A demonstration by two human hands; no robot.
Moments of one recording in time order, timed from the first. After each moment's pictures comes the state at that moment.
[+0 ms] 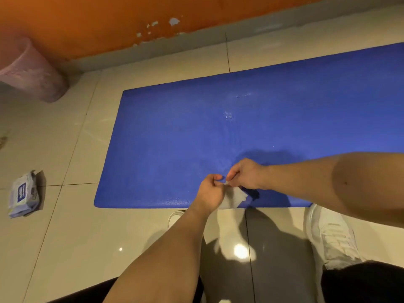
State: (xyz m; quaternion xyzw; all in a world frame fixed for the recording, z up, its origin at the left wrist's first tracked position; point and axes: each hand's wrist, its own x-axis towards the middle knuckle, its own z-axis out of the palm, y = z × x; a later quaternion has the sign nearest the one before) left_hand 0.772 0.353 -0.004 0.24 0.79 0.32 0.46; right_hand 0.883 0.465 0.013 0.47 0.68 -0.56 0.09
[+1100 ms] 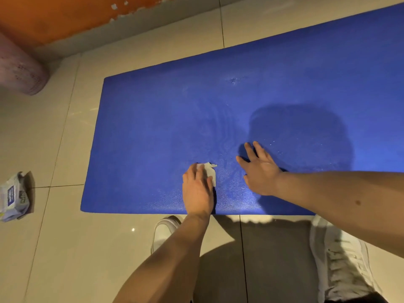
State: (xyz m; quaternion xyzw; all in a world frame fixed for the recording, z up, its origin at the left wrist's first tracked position) left_hand 0.757 0.373 -0.096 0.44 0.88 0.16 0.13; right_hand 0.916 0.516 -0.086 0.35 0.89 -0.15 0.24
